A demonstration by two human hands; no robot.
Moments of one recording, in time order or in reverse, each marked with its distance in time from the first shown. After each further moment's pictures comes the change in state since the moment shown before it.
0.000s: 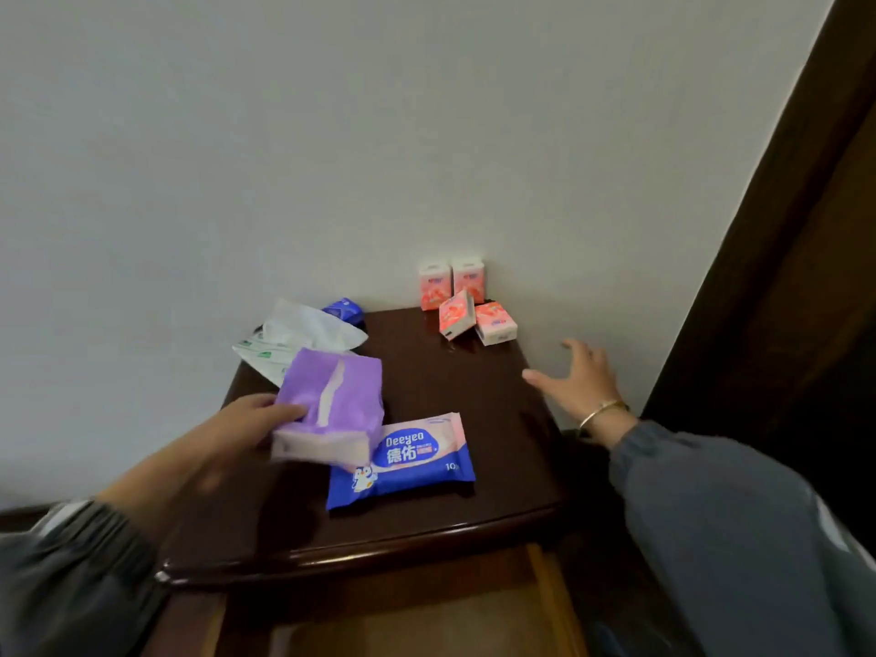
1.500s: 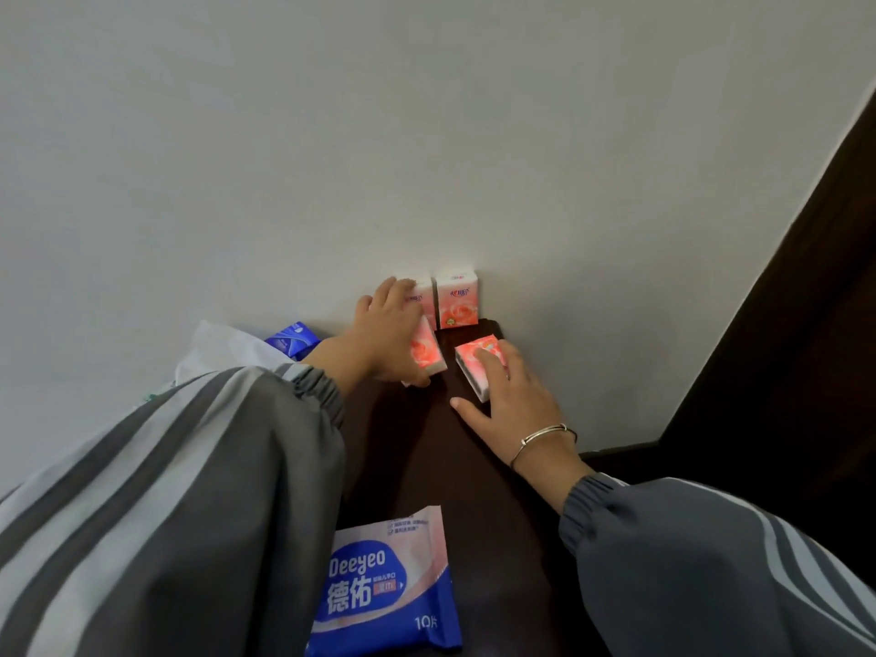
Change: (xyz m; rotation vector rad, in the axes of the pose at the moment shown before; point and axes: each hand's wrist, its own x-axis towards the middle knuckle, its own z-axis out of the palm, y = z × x) left_hand 0.195 0.121 0.144 1.424 0.124 0.728; right_hand 0.077 -0.026 0.084 -0.226 -0.027 -0.437
